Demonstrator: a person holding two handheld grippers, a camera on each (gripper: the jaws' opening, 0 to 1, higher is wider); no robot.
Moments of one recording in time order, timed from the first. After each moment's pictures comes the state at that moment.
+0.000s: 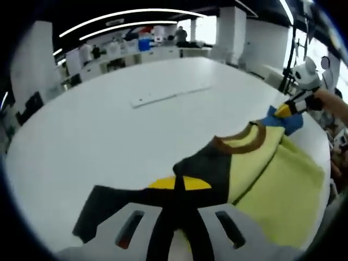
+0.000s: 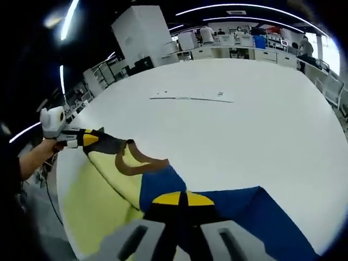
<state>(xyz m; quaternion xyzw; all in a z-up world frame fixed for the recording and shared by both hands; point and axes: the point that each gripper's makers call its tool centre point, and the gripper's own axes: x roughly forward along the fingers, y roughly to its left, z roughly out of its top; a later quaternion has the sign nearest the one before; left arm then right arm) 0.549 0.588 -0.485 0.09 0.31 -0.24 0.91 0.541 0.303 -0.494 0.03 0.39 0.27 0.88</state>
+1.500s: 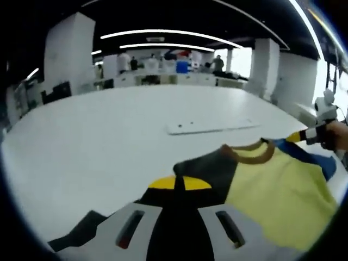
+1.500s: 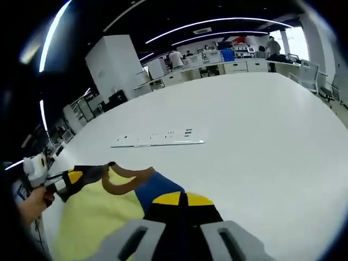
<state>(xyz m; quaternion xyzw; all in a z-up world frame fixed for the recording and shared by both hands) 0.647 0.606 -0.512 0.01 0.25 -0.12 0.96 0.662 0.310 -0.526 0.11 0.35 0.17 0.92</state>
